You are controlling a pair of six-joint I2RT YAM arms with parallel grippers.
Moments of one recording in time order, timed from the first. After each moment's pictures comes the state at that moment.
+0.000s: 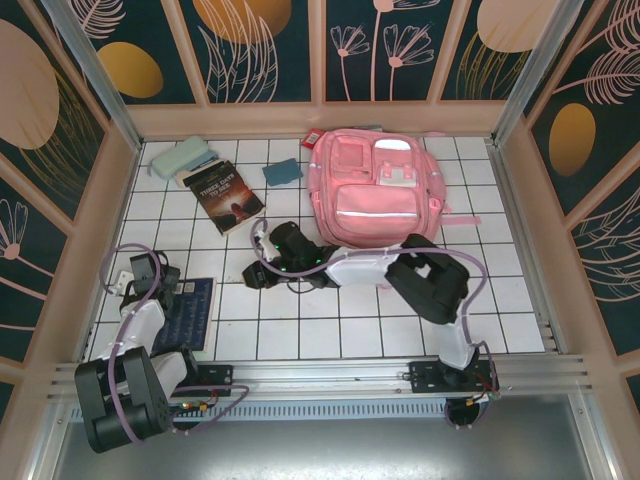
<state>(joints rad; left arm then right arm) 0.28 1.03 0.31 -0.25 -0.19 -1.01 1.04 2.01 1.21 0.19 -0.40 0.60</state>
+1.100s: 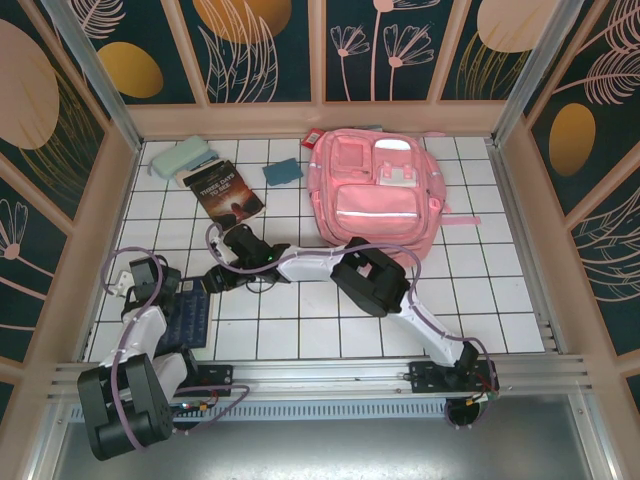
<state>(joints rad) 0.28 0.99 0.26 -0.18 -0.16 -0.97 1.09 2.43 1.75 0.04 -0.51 0.66</state>
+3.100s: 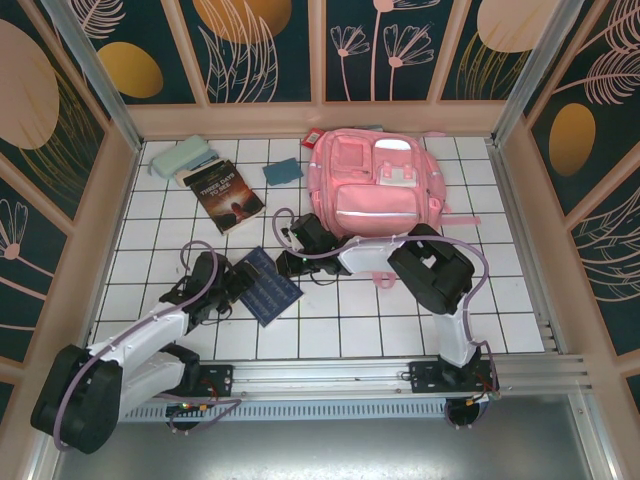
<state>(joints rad) -0.40 1.05 0.30 -0.15 0.08 -1.12 0.90 2.00 1.14 0.04 -0.31 0.61</state>
